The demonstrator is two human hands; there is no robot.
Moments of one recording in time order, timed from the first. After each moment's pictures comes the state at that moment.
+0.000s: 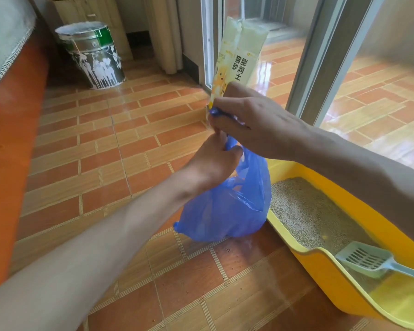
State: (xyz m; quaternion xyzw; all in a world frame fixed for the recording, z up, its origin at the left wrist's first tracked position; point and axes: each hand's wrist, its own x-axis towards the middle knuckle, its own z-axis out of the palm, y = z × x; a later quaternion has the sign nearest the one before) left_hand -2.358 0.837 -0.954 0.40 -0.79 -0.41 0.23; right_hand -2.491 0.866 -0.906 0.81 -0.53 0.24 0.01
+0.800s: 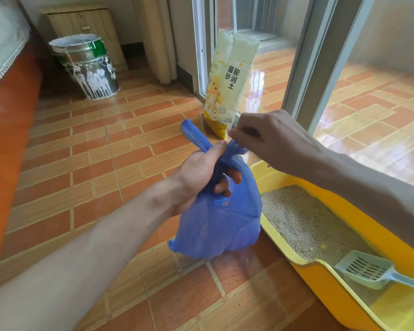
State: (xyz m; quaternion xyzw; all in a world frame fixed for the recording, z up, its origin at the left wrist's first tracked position) left_hand -2.349 0.834 -0.955 0.34 -0.60 -0.69 0.21; right_hand -2.531 0.870 -0.932 0.75 -0.60 0.28 0.04
